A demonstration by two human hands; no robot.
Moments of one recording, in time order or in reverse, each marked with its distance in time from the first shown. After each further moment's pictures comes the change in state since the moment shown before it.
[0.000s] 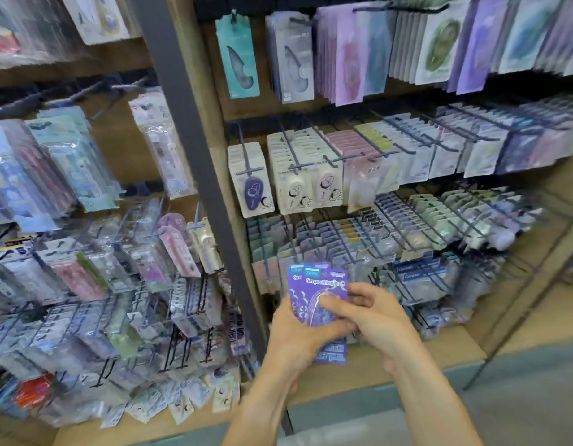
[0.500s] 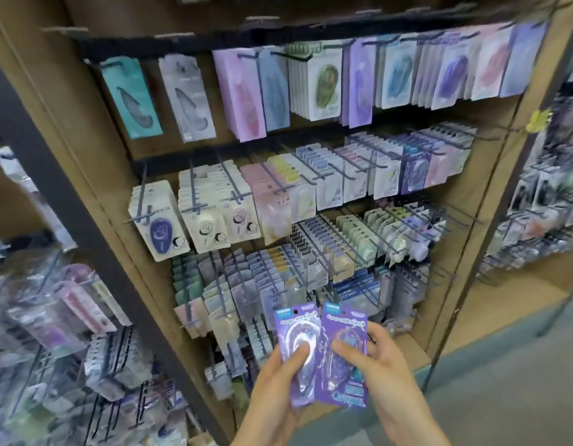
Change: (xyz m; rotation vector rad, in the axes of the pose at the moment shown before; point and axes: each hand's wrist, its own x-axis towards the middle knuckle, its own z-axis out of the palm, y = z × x) left_hand 0.006 -0.021 0.105 -0.460 -0.127 -0.350; right_hand -0.007 0.031 -0.127 0.310 0.204 -0.057
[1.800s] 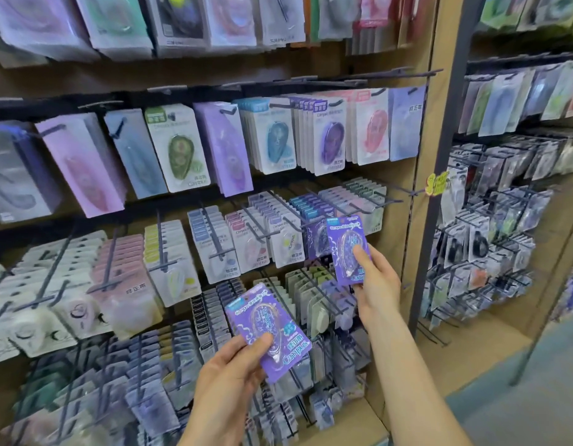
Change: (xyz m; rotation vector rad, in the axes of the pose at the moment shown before) left_hand 0.119 0.010 0.232 0.072 0.108 0.211; right_hand 0.268 -0.223 -0.172 0.284 0.209 -0.319
